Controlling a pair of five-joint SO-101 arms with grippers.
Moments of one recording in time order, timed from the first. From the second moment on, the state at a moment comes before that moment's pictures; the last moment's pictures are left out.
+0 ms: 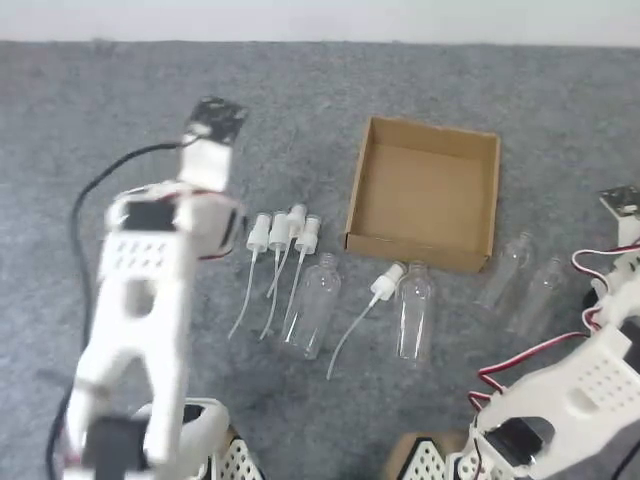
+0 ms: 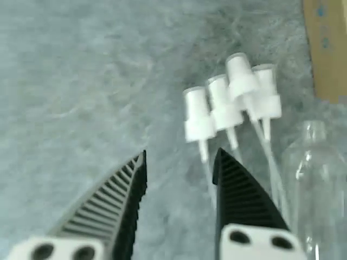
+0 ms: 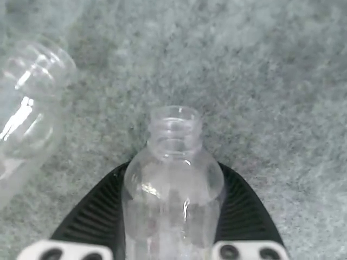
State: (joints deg) left arm -3.1 -18.9 30.5 66.9 -11.7; right arm 44.1 25.5 3.3 64.4 58.2
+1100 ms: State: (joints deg) left arm -3.3 18.8 18.1 54.0 -8.8; right arm 46.5 15.0 19.3 59.3 58.1
